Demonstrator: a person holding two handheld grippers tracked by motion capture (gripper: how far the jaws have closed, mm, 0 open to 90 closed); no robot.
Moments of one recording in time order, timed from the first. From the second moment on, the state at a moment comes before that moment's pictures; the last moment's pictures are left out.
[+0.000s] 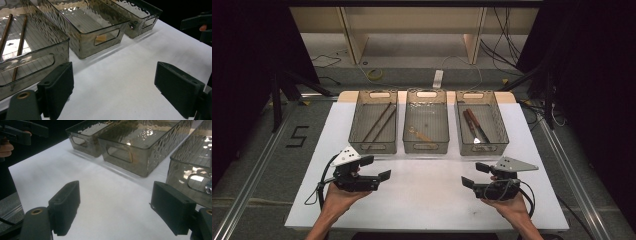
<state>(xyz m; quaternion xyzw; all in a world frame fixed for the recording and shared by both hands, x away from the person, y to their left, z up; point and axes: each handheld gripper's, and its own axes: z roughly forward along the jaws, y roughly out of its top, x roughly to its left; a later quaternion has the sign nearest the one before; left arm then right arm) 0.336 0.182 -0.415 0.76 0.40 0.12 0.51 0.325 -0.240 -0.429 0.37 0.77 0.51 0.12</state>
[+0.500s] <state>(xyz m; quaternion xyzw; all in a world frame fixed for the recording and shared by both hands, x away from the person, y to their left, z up) 0.335 0.182 -0.415 0.76 0.40 0.12 0.51 0.312 -0.246 -0.434 0.38 0.77 0.50 0.12</state>
